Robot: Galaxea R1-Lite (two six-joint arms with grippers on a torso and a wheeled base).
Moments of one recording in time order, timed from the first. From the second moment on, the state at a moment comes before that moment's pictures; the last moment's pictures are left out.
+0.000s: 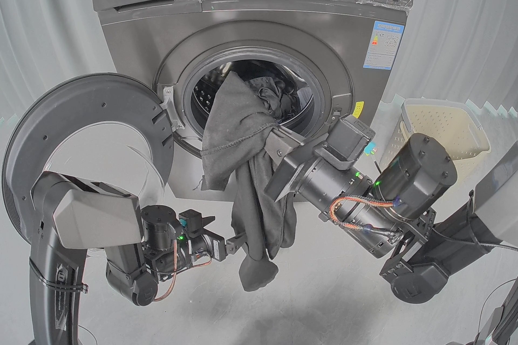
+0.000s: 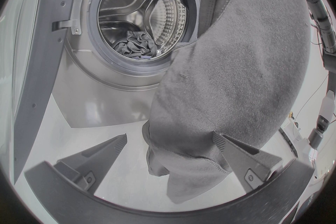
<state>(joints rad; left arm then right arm) -0.43 2.41 -0.59 -1.55 -0.22 -0.11 0.86 1.97 -0.82 -1.54 0.00 0.21</state>
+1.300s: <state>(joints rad) -0.38 2.41 -0.62 -1.55 -0.23 -0.14 0.87 1.98 -0.82 -1.54 -0.01 0.21</state>
